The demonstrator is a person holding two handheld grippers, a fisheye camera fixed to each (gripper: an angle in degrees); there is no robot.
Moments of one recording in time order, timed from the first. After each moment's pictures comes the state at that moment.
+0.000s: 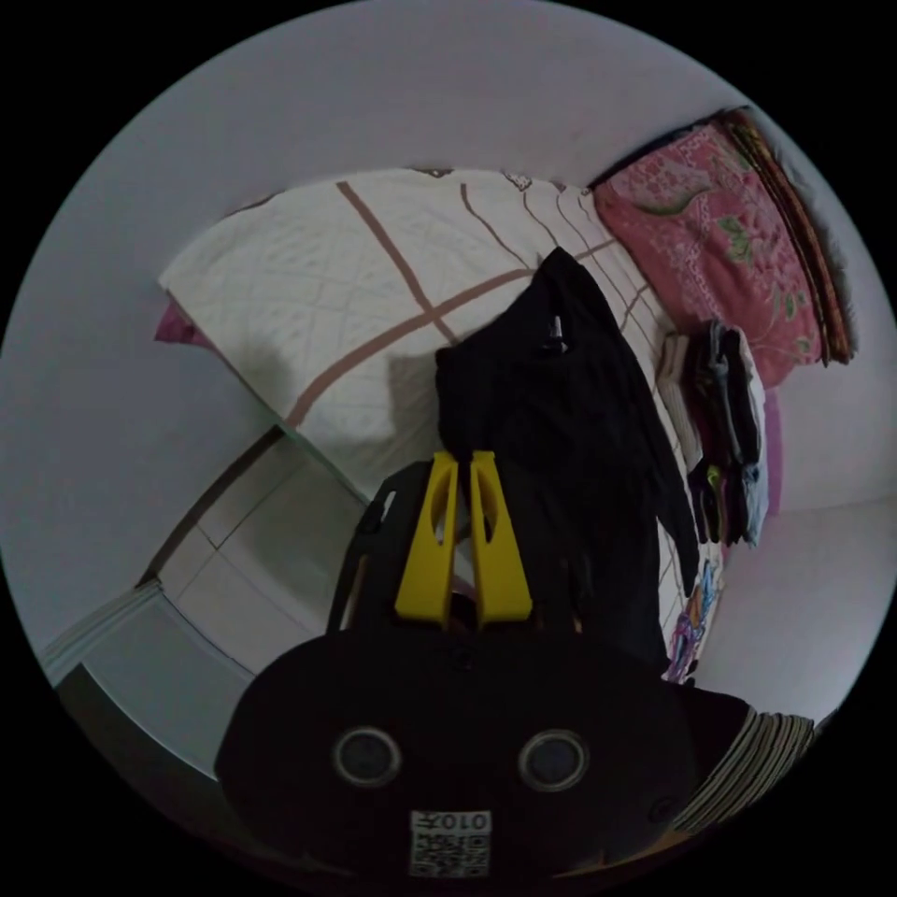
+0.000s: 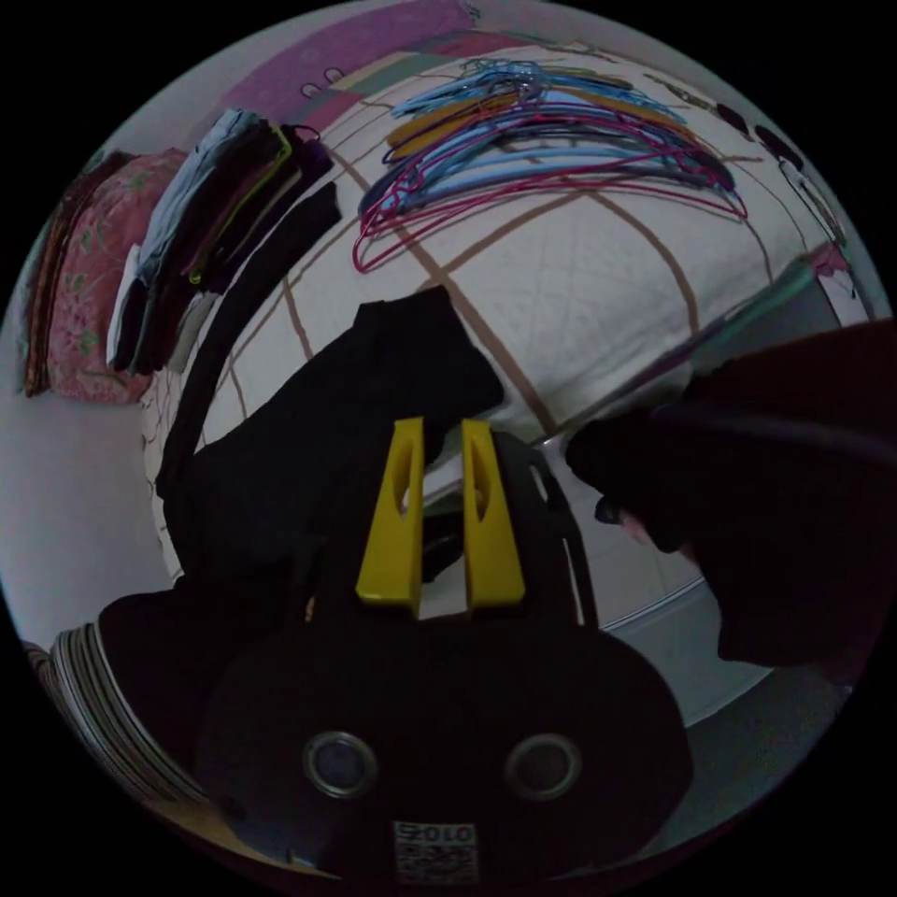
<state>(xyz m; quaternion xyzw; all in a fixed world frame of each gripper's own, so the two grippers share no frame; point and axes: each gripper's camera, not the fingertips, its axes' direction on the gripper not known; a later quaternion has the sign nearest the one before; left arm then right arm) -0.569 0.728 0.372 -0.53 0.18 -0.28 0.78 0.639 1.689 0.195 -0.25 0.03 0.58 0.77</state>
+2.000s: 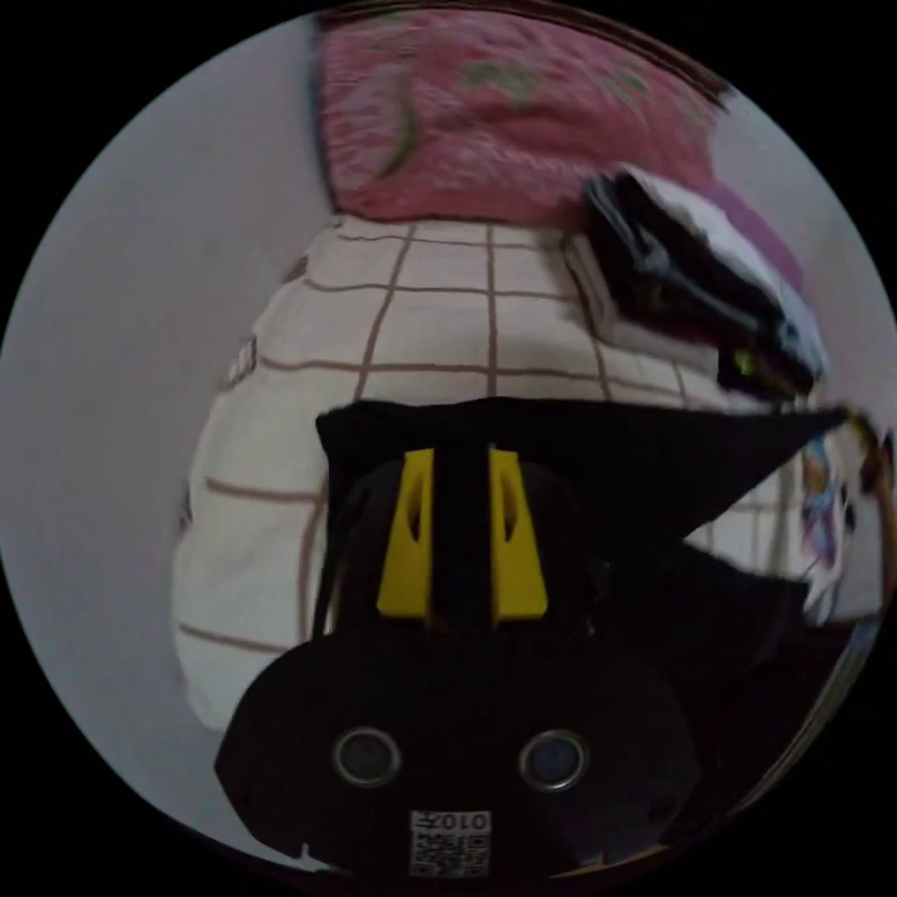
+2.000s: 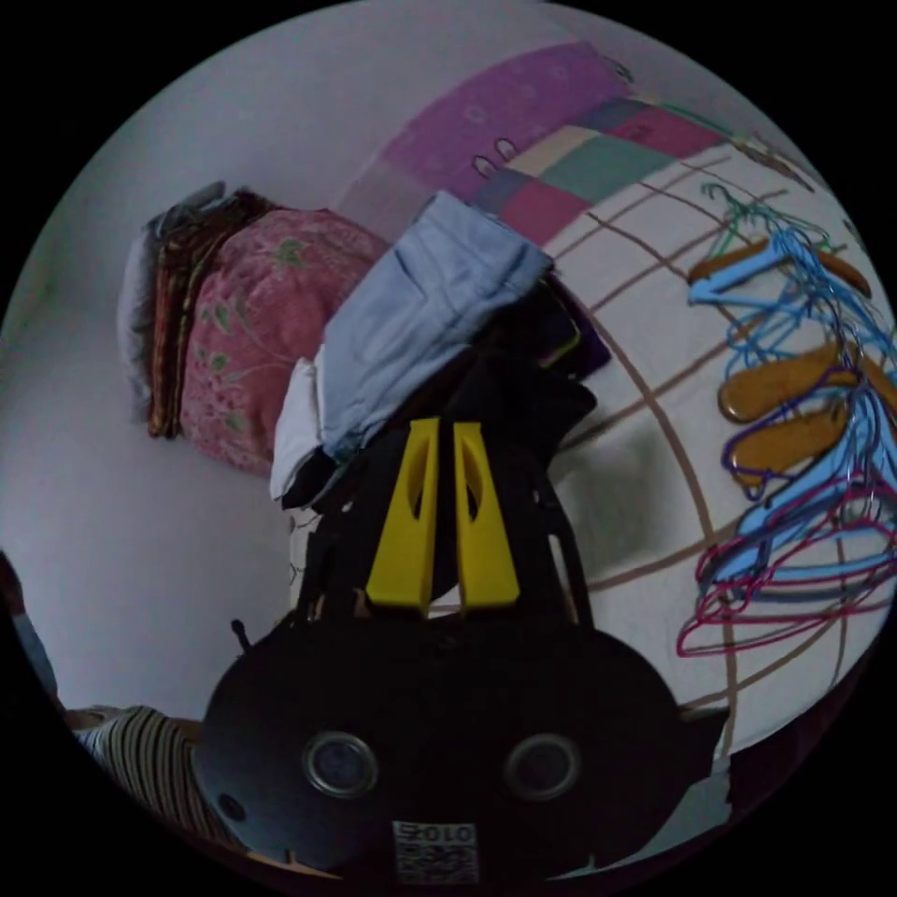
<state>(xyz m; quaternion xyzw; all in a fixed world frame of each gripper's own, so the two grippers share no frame) -0.095 0.351 0.554 -0.45 0.25 0.09 0.85 0.958 1.220 0.309 -0.02 -0.10 0.54 0.84</state>
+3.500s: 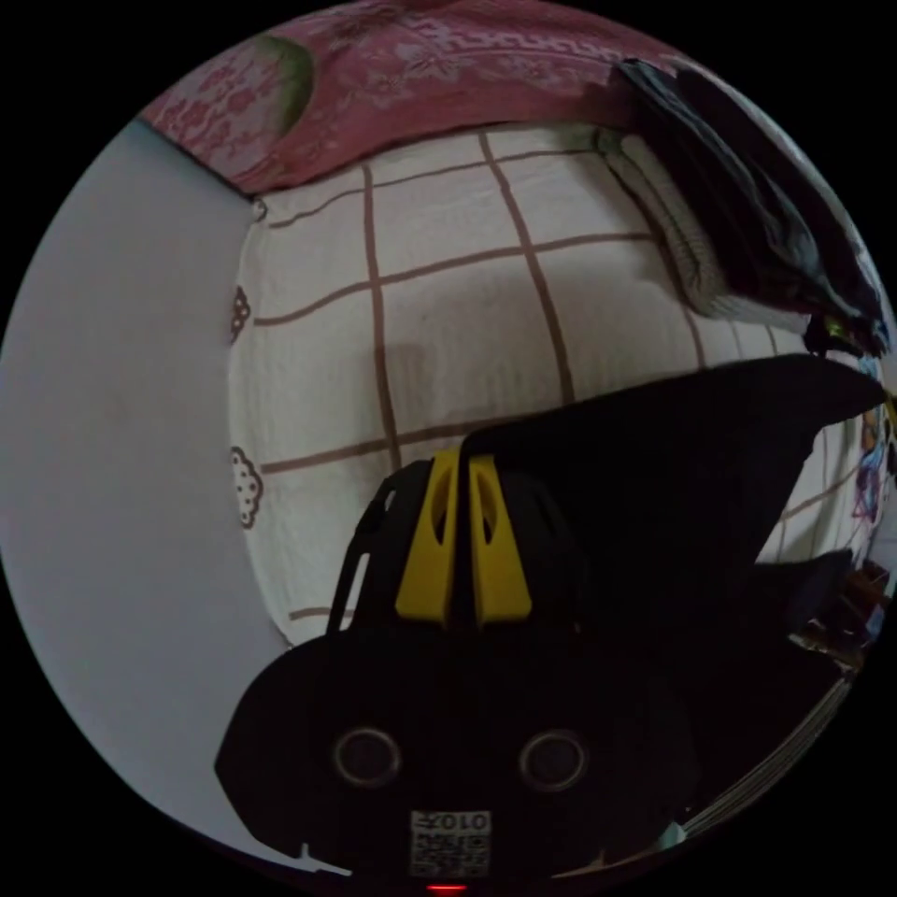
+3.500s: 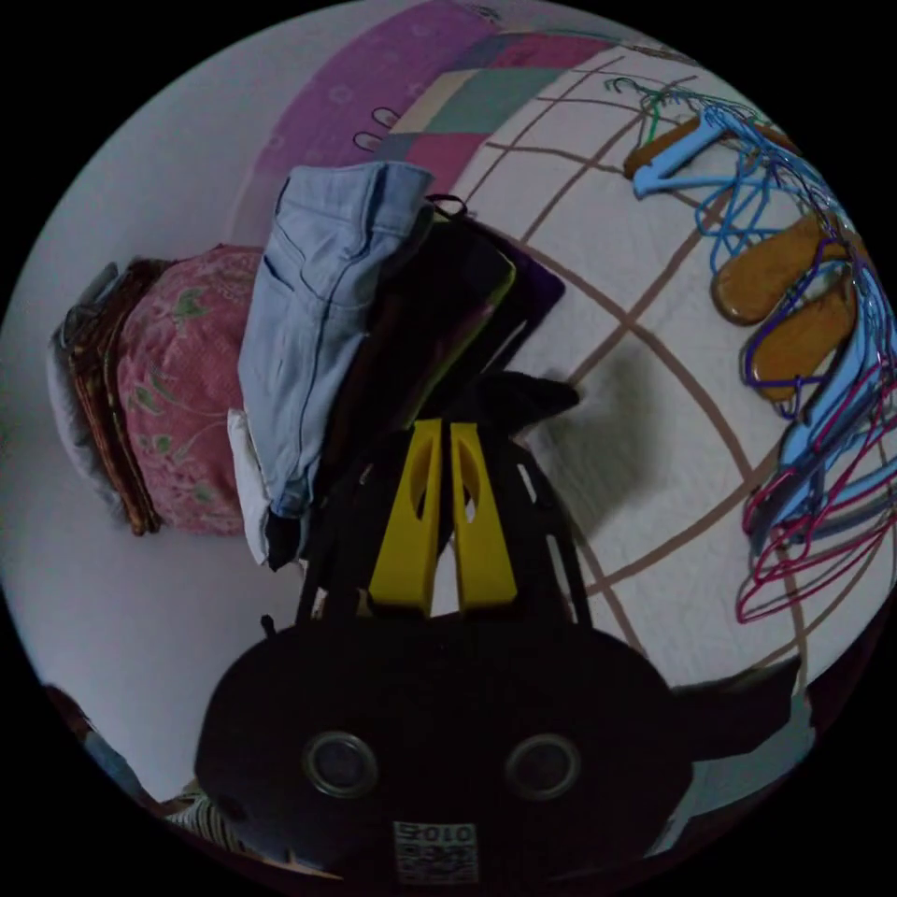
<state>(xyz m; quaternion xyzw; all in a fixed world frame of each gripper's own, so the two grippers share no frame) 0.038 0.202 0.751 -0.55 0.22 0.26 0.76 0.966 1.177 0.321 -0.07 -0.10 0.66 0.74</state>
